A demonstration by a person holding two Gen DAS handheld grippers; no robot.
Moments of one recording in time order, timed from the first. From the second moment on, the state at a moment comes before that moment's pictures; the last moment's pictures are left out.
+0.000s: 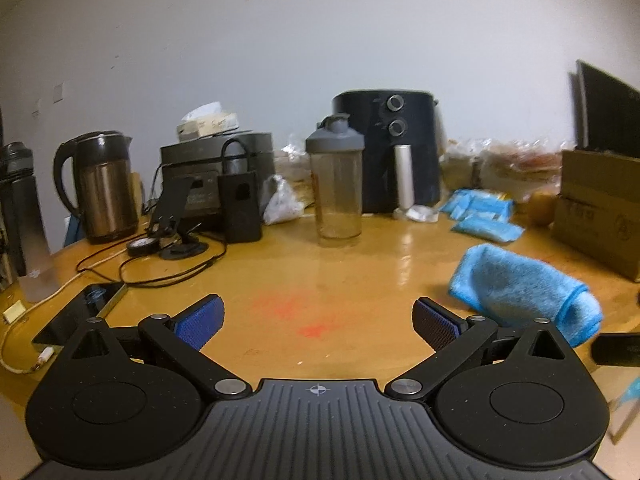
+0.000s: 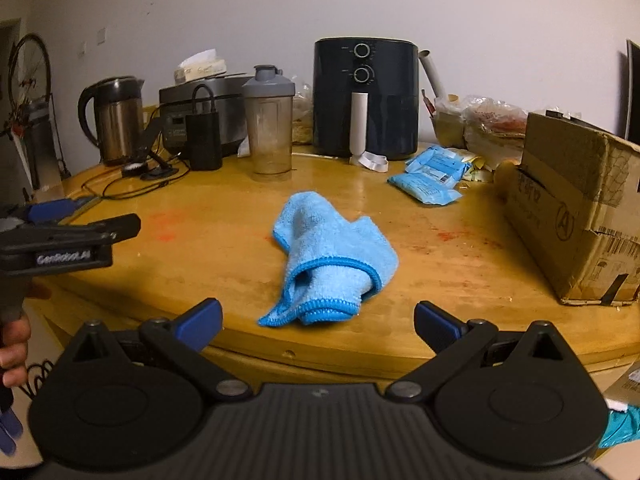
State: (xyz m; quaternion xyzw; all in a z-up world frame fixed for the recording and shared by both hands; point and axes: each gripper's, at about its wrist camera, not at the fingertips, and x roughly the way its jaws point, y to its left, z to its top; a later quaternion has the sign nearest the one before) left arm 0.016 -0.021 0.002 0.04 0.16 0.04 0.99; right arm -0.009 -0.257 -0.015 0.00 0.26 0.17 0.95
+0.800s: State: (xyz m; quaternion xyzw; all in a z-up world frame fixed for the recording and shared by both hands) left arm 0.011 -0.021 0.016 0.06 0.13 -0.02 0.99; right arm -0.019 -0.262 0.000 -0.01 0.18 0.15 0.97
